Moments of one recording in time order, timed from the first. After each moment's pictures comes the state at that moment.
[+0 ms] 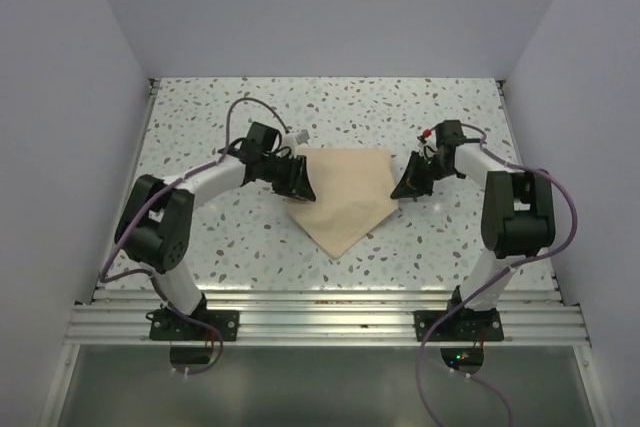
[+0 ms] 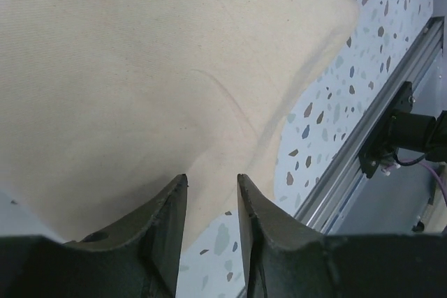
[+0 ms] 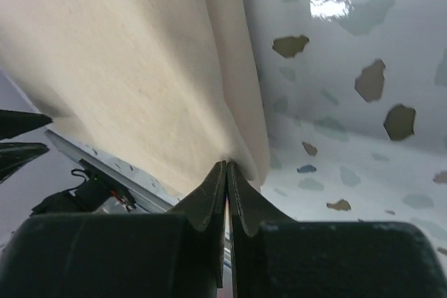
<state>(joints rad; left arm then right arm) -0.42 1.76 1.10 -0.31 0.68 -0.28 0.04 1.82 1.14 -0.60 -0.61 0.42</state>
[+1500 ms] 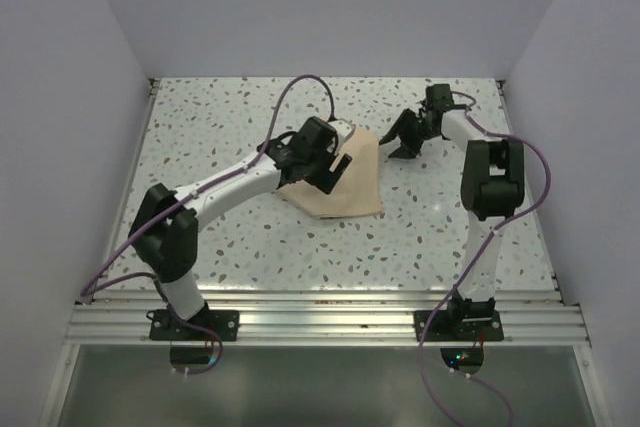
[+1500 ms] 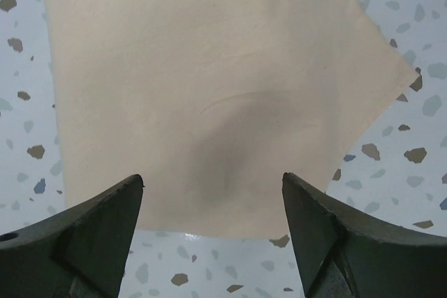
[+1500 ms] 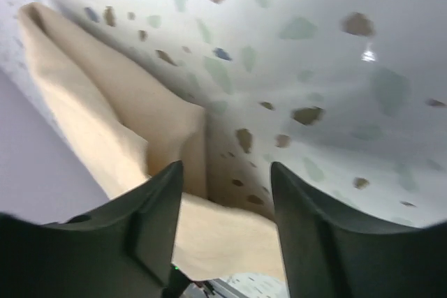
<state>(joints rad) -0.74 1.72 1.38 -0.53 -0.14 -0.04 0.06 2.18 1.66 -0.57 -0.50 0.74</state>
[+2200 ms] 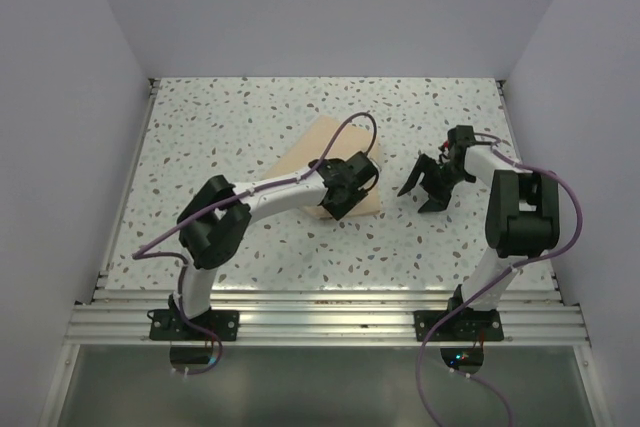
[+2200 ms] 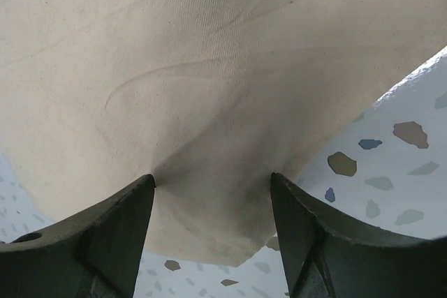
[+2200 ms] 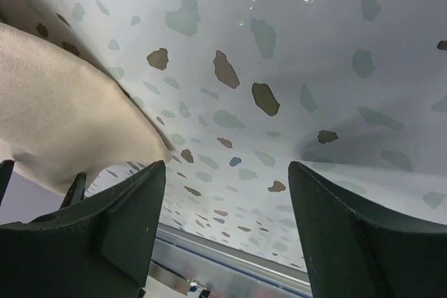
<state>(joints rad) -0.93 1.98 1.52 -0.69 -0.40 -0.01 -0.03 1.79 1.12 -0.70 -0.41 0.51</state>
